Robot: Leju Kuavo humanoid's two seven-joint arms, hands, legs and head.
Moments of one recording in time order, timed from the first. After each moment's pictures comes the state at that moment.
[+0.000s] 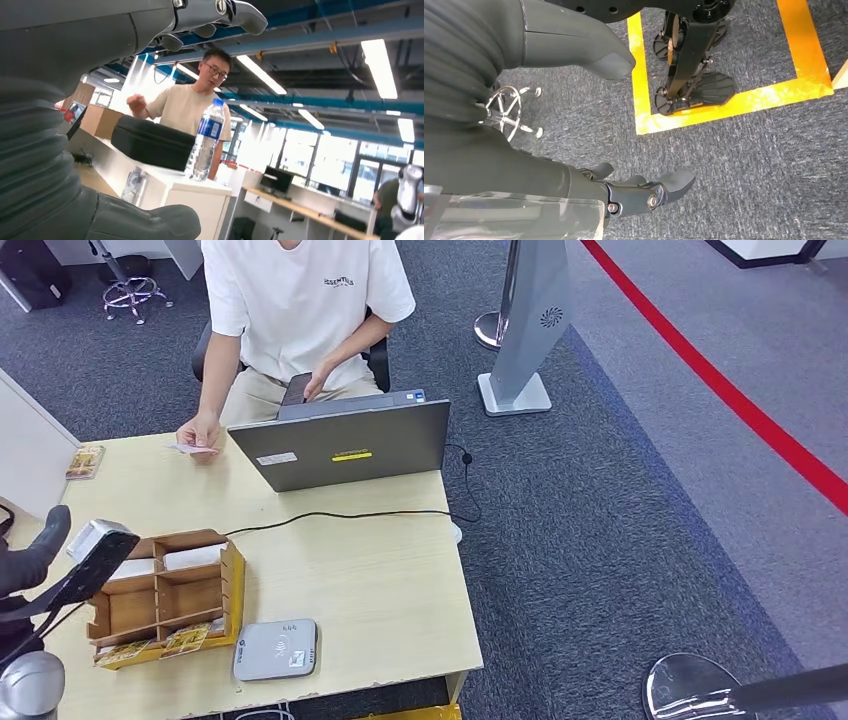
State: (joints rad) left arm -0.17 0.16 0.07 -1.80 -1.18 0.34 -0.10; right arm -0.02 0.01 -0.98 -0.26 0.87 0.16 -0.16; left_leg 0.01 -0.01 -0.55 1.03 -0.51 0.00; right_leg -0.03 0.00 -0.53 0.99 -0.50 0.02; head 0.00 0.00
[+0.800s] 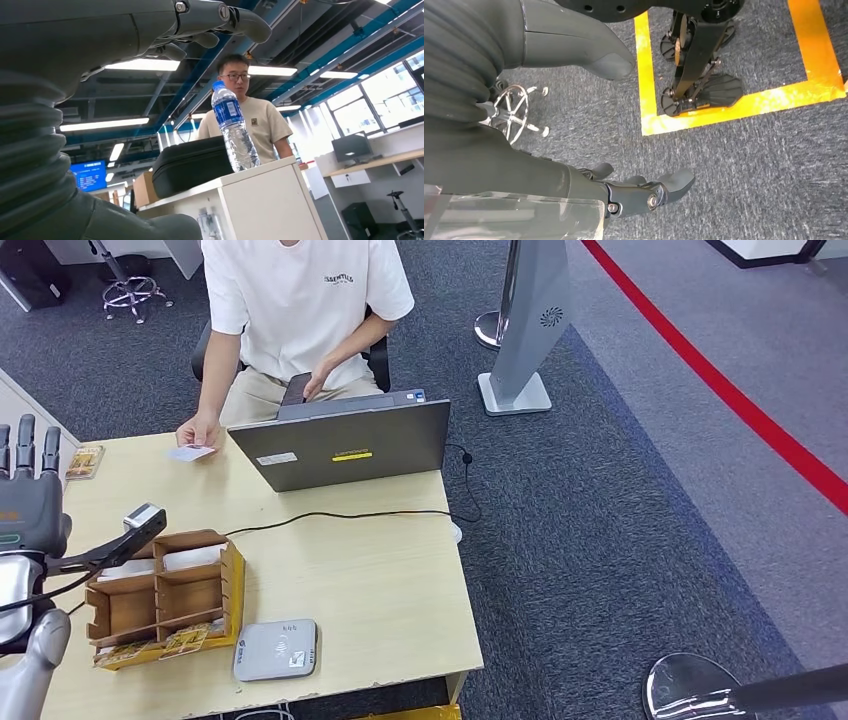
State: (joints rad) left arm -0.35 0.37 -0.16 -1.52 -1.53 0.07 0.24; right arm -0.02 0.01 -1.02 -0.27 0.92 0.19 -0.15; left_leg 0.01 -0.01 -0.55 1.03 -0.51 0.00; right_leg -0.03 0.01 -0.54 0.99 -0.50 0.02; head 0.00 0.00
